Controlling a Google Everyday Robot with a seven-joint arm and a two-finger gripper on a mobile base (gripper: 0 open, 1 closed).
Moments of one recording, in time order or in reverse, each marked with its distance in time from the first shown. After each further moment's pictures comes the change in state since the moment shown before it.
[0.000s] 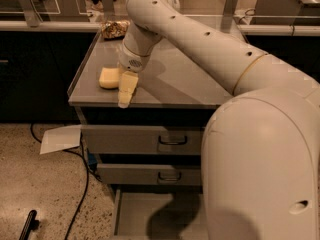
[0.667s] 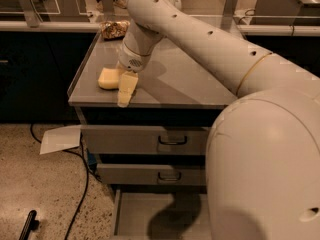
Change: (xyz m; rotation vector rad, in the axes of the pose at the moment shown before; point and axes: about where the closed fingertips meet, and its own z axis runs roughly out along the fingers) arm -0.003 0.006 -0.004 0.000 0.000 0.000
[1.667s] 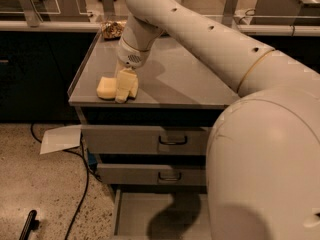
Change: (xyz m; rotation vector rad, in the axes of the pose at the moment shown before) arm -0.009 0.003 -0.016 0.000 0.000 0.000
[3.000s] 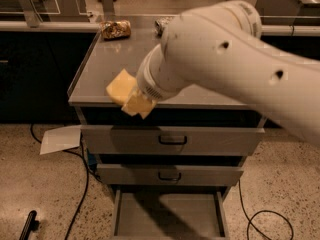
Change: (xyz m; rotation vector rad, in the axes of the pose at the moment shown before) arm 0.001 0.126 -0.112 0.486 -0.100 0.299
